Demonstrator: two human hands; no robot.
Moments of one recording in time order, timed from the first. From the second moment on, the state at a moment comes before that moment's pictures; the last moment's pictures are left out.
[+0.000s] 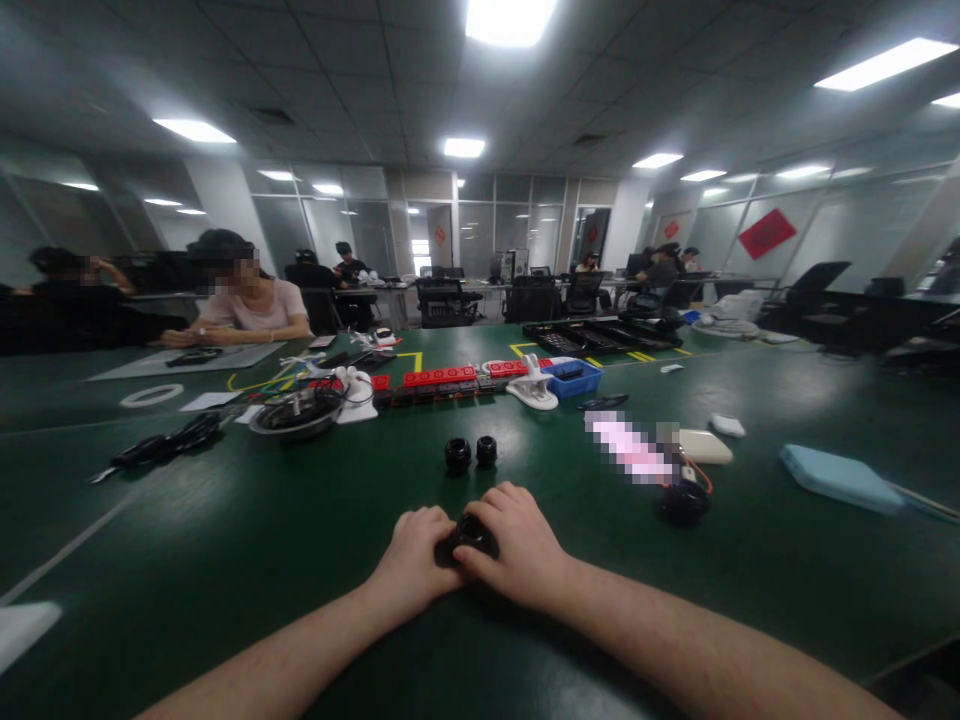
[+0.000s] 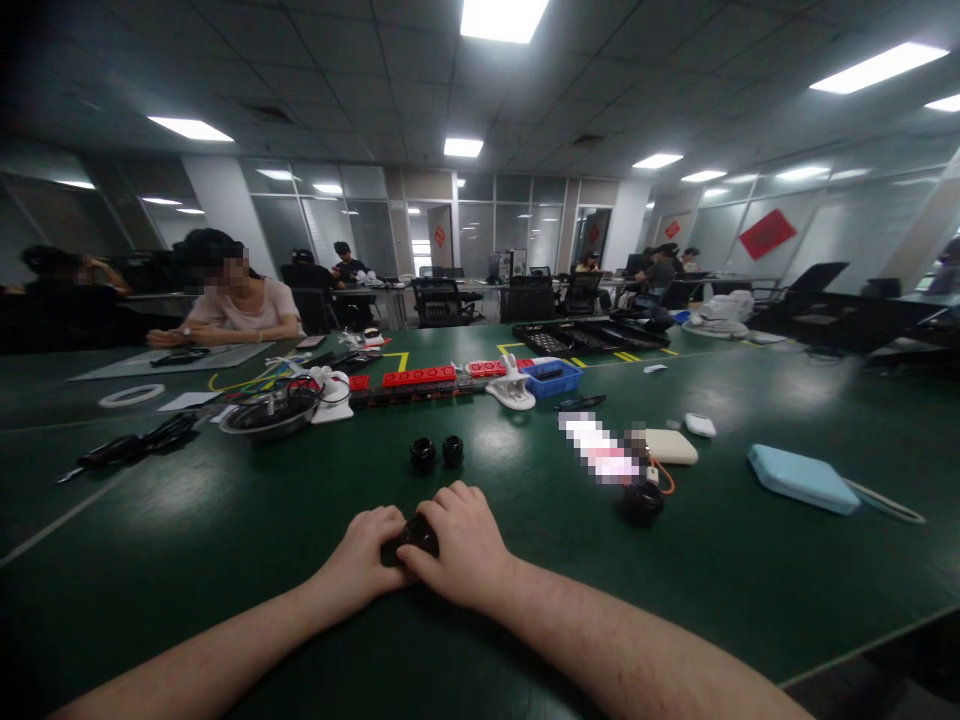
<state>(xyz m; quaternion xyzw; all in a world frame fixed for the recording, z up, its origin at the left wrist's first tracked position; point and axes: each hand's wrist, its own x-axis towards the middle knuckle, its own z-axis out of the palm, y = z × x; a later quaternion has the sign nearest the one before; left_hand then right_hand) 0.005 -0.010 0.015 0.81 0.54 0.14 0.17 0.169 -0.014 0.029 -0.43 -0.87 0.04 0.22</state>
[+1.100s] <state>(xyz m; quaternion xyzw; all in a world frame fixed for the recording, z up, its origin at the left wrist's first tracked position) 0.001 -0.007 0.010 0.82 0.53 0.14 0.16 0.162 -0.017 0.029 -0.40 -0.89 0.04 0.22</state>
